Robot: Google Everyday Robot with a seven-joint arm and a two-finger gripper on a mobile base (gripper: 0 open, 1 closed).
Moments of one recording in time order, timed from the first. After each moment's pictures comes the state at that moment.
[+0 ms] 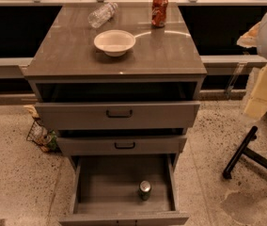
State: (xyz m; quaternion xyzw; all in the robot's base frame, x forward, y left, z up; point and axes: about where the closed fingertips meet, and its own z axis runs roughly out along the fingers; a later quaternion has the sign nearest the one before) arm 0.438 -0.217 0.976 -0.60 0.78 -0.03 0.16
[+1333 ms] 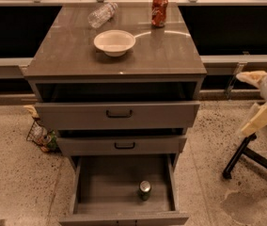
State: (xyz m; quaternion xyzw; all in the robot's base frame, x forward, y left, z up) arm 0.509 -0.285 0.839 -0.59 0.74 0.09 0.31
